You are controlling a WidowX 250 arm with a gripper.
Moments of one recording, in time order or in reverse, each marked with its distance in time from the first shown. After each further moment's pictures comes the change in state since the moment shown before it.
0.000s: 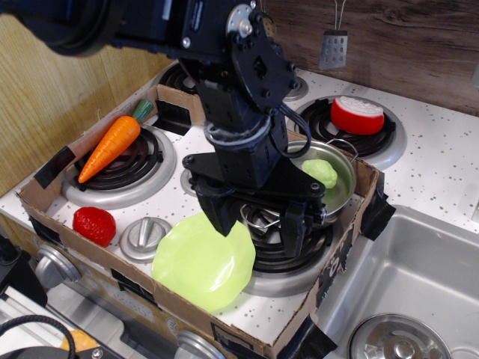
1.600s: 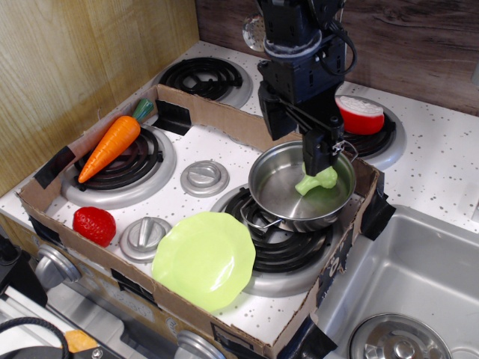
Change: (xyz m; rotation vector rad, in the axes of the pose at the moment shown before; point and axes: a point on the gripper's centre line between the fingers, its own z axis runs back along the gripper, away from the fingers) arm 0.094 0.002 -0.009 0.031 -0.046 -0.578
